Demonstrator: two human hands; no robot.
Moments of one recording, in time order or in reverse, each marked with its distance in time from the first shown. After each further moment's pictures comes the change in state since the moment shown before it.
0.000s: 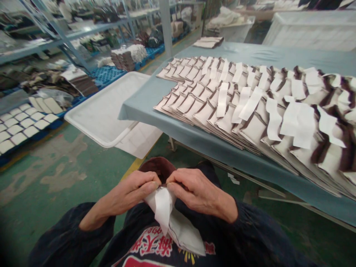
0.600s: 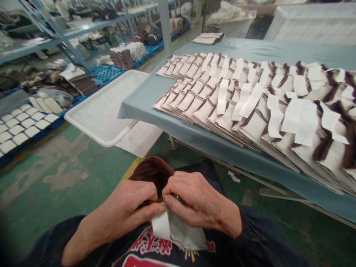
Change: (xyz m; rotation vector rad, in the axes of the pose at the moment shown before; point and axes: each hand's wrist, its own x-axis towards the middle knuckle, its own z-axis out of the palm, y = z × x) left_hand -0.015 0.031 0.015 0.395 0.113 0.129; right_hand -0.005 -0.021 0.000 -0.083 -0.019 -0.157
